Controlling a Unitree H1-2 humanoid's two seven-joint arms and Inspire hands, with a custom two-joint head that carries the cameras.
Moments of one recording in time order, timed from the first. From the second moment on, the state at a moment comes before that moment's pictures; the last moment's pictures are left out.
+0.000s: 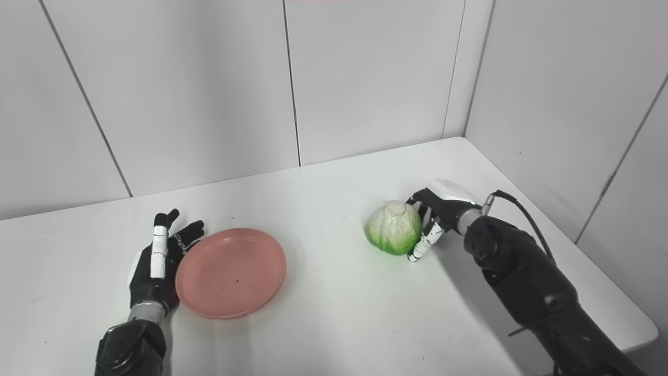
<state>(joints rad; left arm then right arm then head) -0.49 -0.07 0.07 0.46 -0.15 0.07 -0.02 -0.47 -0.65 0.16 0.17 -0.55 0.35 0.41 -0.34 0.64</state>
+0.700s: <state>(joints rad) -0.49 -0.08 0.07 0.46 -0.15 0.08 -0.02 -0.56 -0.64 0.13 -0.02 -0.37 0.46 0.56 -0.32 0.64</state>
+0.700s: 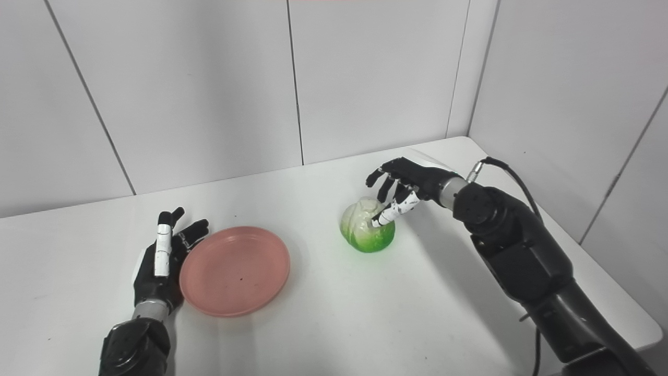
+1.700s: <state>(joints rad) -0.49 -0.09 0.06 0.44 -0.13 0.10 -0.01 -0.62 -0.68 0.39 -0.09 -0.72 0.34 0.66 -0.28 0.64</state>
